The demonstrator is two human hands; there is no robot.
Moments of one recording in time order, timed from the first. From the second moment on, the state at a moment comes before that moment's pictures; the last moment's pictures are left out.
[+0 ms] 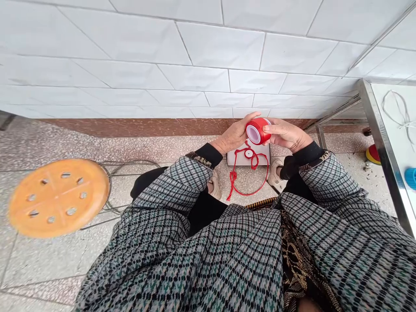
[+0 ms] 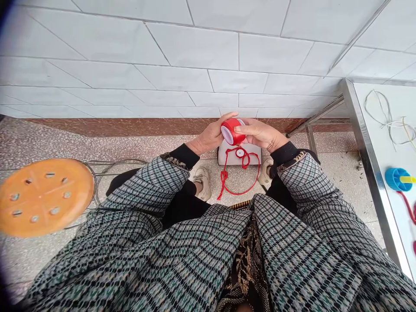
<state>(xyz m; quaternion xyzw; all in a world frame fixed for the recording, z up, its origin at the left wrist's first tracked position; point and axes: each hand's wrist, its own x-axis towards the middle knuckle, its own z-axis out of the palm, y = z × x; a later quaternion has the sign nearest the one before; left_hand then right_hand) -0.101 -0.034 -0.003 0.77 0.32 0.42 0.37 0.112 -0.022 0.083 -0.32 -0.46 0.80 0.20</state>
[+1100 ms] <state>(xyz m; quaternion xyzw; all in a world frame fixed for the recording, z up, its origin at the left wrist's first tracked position) -0.063 -0.052 -0.008 0.67 0.53 0.38 0.35 0.106 -0.004 0.062 -0.42 -0.43 0.73 0.33</state>
